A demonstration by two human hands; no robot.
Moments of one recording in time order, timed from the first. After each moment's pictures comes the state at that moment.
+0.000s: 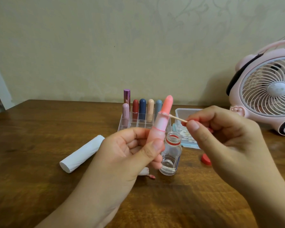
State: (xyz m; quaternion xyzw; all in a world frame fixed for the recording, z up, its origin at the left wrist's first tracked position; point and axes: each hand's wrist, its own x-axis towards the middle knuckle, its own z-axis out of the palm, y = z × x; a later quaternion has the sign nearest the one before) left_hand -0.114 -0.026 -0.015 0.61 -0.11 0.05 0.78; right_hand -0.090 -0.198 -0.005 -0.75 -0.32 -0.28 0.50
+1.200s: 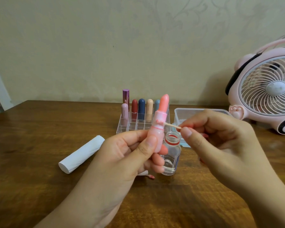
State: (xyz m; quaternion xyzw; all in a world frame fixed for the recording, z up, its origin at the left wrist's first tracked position) left_hand -0.115 -0.023 -0.017 0.61 -0.13 0.00 0.78; right_hand -0.089 -0.198 -0.006 -0.76 -0.34 -0.25 0.50
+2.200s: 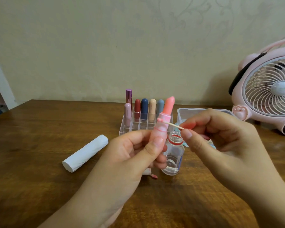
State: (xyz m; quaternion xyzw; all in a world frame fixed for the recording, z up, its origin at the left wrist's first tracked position) left_hand -0.111 -0.025 -0.024 0.63 -0.13 0.03 0.77; right_hand -0.089 -0.195 -0.009 -0.76 -0.34 -0.27 0.48
